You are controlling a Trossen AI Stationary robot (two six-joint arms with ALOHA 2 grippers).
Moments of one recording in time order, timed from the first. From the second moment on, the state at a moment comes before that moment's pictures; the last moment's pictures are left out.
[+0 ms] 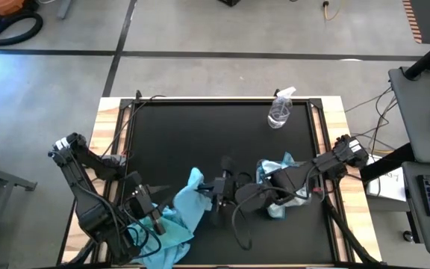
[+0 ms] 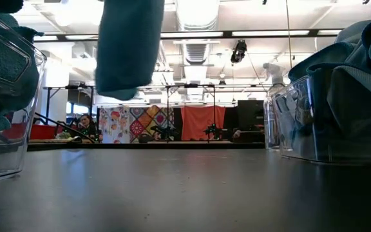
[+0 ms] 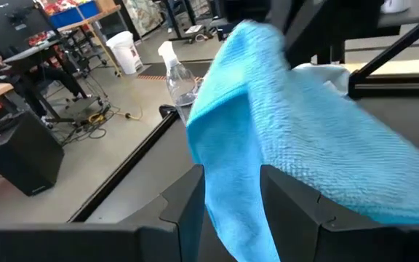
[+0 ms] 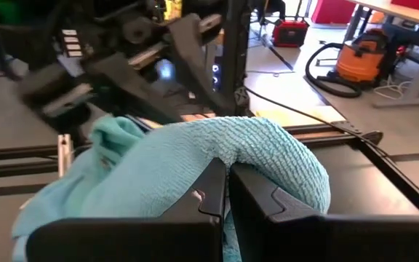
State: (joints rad) left arm -0.93 1.59 1.60 -1.36 -1.27 -1.11; right arm 0.44 1.83 1.80 -0.28 0.57 0.16
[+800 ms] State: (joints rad) left arm -0.93 1.59 1.60 -1.21 -1.22 -0.97; right arm 0.35 1.83 1.80 -0.29 0.57 0.14
